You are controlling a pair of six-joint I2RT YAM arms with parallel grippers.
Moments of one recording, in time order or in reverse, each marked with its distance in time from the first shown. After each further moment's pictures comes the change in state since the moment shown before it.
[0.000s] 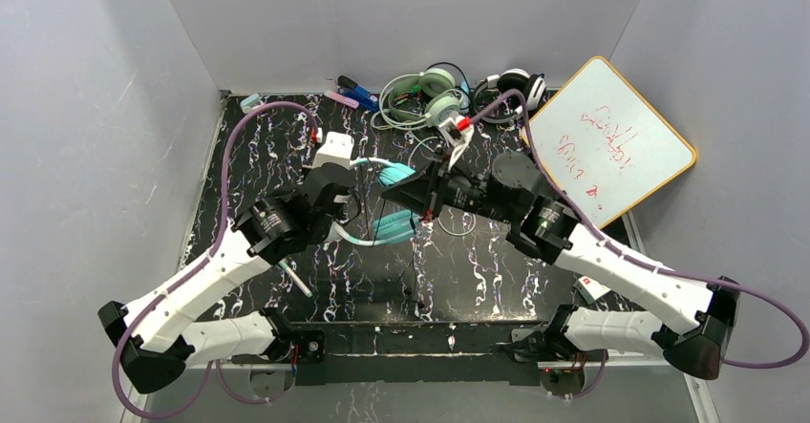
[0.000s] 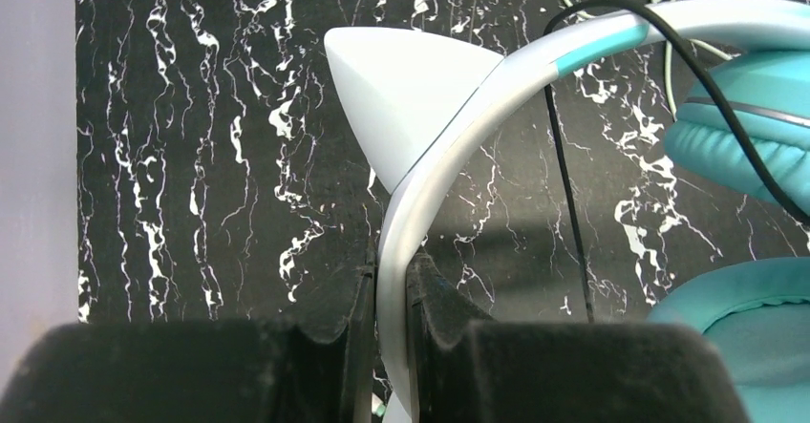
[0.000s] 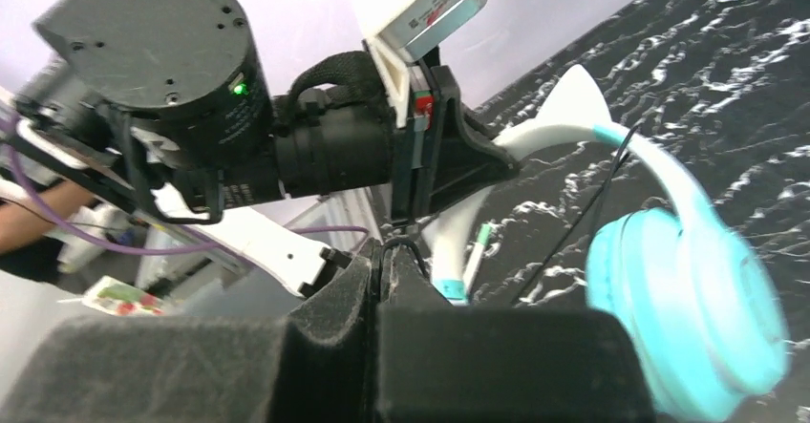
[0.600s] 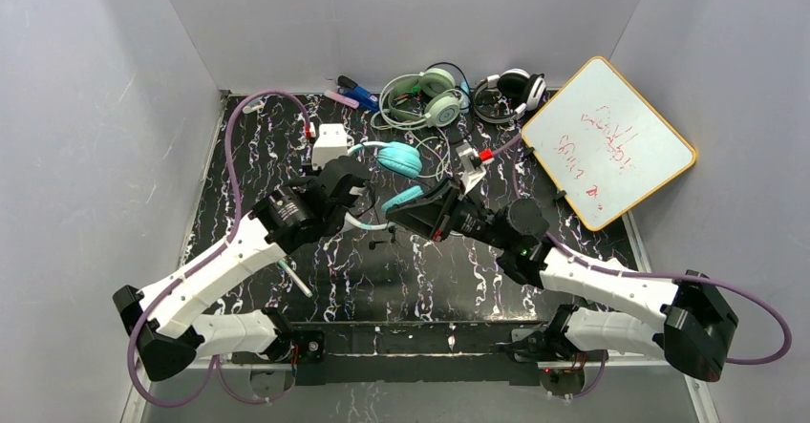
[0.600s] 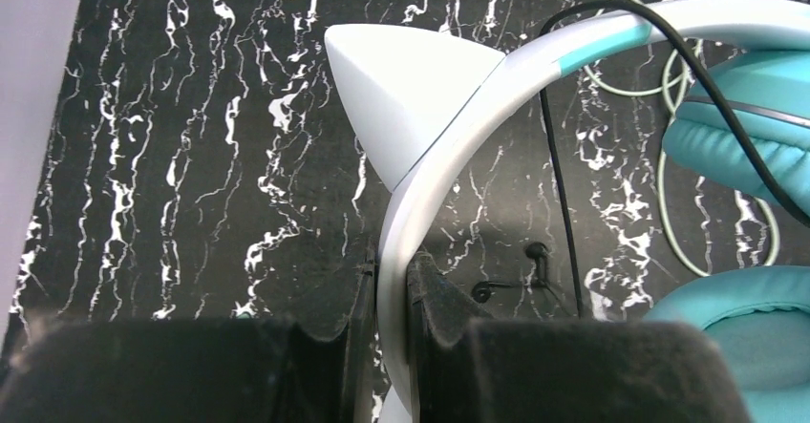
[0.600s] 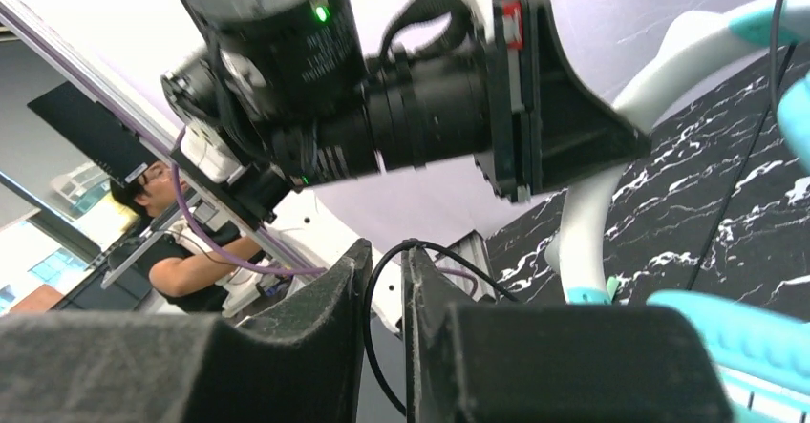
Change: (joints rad) left arm 0.000 0.103 0.069 -0.024 -0.109 -0.239; right arm 0.000 -0.003 -0.411 0.685 -0.058 0.298
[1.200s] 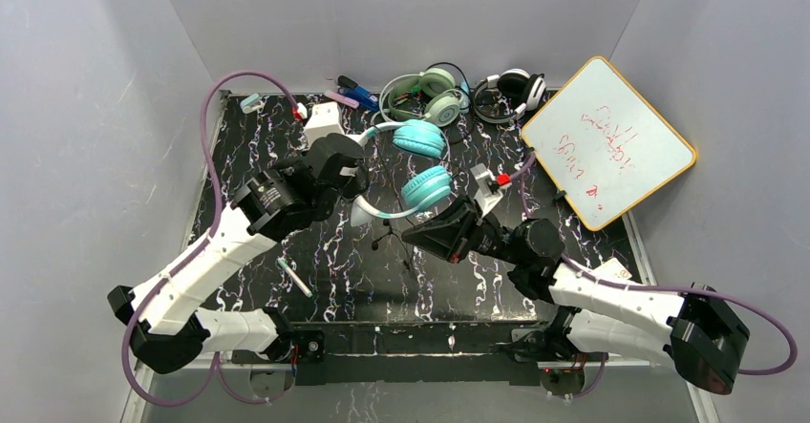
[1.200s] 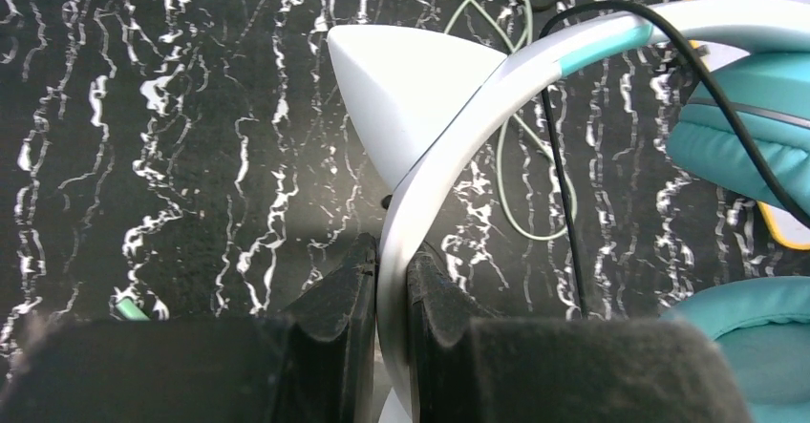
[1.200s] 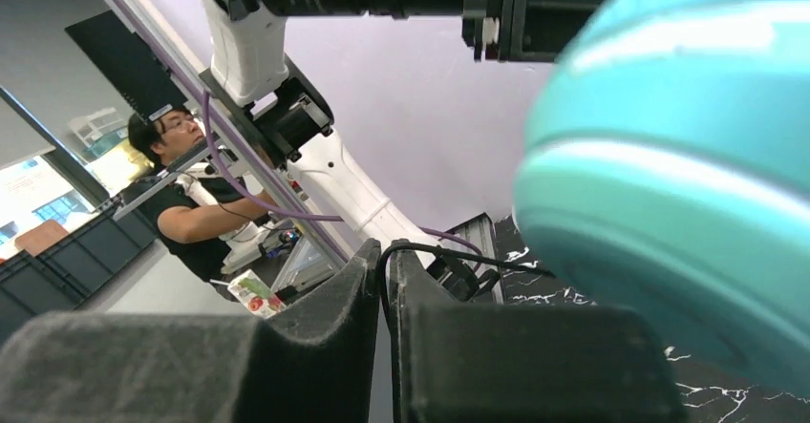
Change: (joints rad) left arm 0.000 0.046 0.259 -0.121 0.203 -0.150; right arm -0.006 -0.107 -0.181 0.170 -0.095 -0.045
